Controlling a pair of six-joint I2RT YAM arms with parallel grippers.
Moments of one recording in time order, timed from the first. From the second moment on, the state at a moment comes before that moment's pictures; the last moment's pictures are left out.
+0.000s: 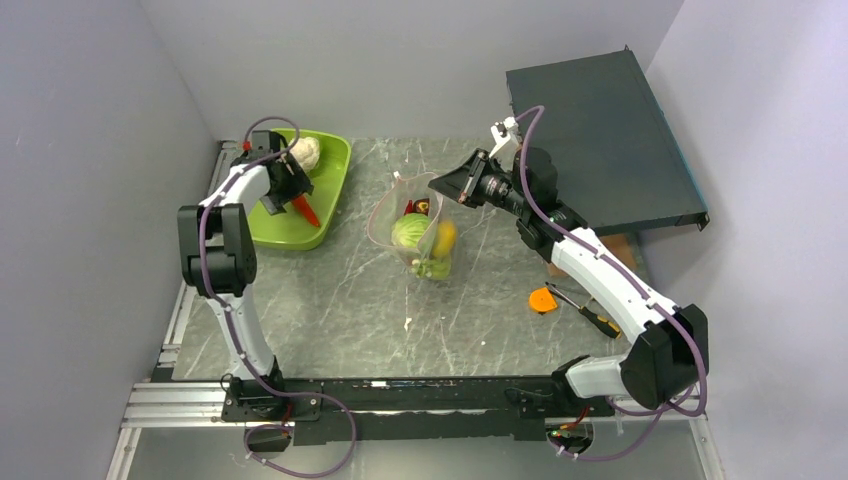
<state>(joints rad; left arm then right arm) 0.05 2.01 1.57 -0.53 -0.02 -0.57 0.47 1.33 1.12 0.07 -0.43 0.83</state>
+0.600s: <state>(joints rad) 0.02 2.12 1.63 -0.61 -0.05 -0.64 0.47 1.33 1.12 0.05 -0.41 0.83</state>
